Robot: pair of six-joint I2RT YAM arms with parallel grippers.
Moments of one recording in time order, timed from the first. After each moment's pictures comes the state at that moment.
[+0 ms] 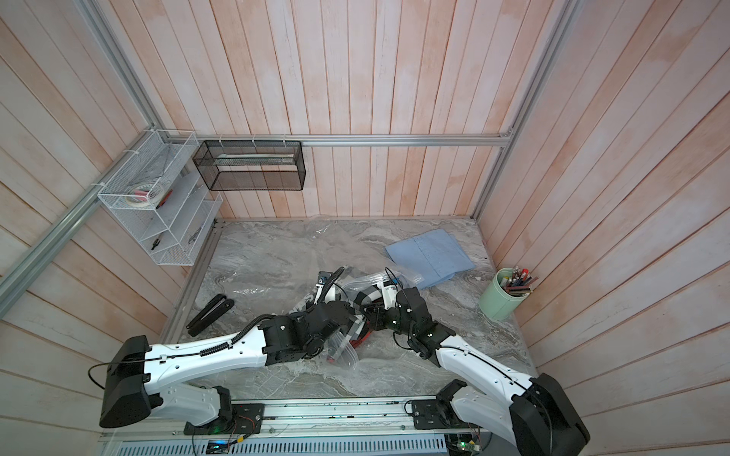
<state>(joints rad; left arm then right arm) -1.18 1.41 1.05 -0.33 -0.74 -0.66 0.63 1.06 0.43 0.15 -0.35 0.63</state>
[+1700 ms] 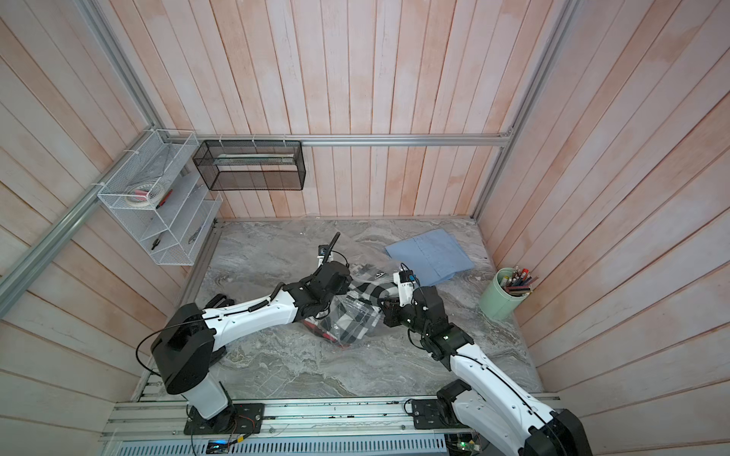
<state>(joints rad) -0.85 1.73 1.20 -0.20 -0.57 -0.62 0.48 0.91 0.48 -0.03 -0.30 0.48</state>
